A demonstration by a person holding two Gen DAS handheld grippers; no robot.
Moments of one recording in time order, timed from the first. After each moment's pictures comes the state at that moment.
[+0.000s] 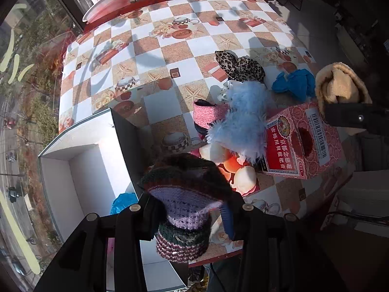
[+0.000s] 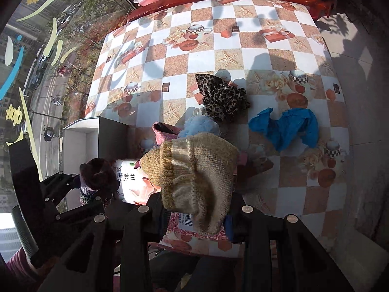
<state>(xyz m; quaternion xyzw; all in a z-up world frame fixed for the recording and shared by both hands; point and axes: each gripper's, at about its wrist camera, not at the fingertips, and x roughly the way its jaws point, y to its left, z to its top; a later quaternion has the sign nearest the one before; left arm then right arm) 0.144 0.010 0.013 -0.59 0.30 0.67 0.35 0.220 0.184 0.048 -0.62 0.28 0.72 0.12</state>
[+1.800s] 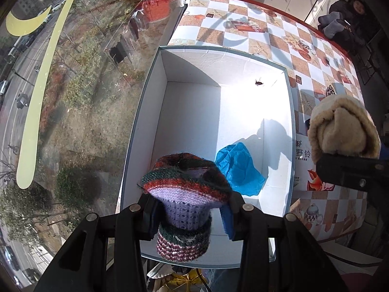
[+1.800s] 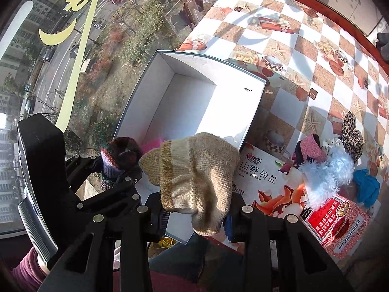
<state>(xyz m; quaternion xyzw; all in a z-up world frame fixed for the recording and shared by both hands) 0.079 -0.183 -0.003 -0.64 0.14 0.74 0.16 0.090 -0.038 0.037 -0.68 0.13 0.72 -0.06</state>
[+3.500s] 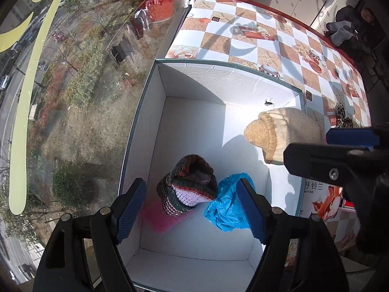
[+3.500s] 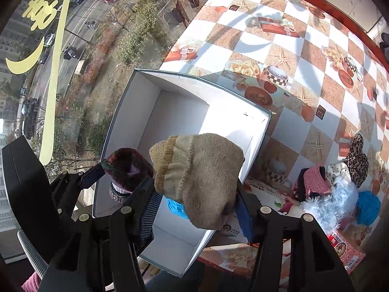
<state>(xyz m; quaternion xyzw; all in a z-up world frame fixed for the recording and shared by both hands) 0.040 -0.167 -0.022 -0.64 0.12 0.74 0.15 0.033 -0.027 0.008 -0.69 0.14 0.71 -0.05</state>
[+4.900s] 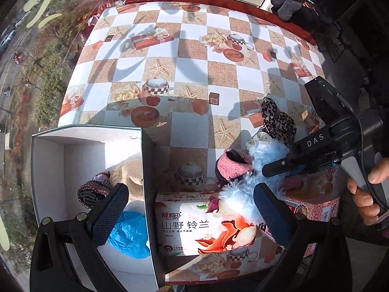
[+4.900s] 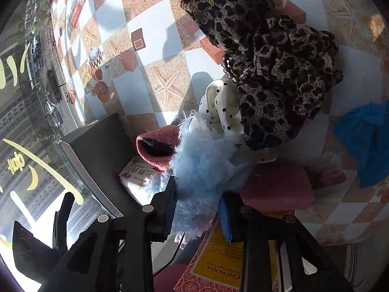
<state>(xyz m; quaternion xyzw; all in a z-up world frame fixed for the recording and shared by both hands) 0.053 0.029 -0.016 -0.66 0.15 0.69 0.26 0.107 0.232 -0.128 -0.75 0.46 0.48 -0.02</state>
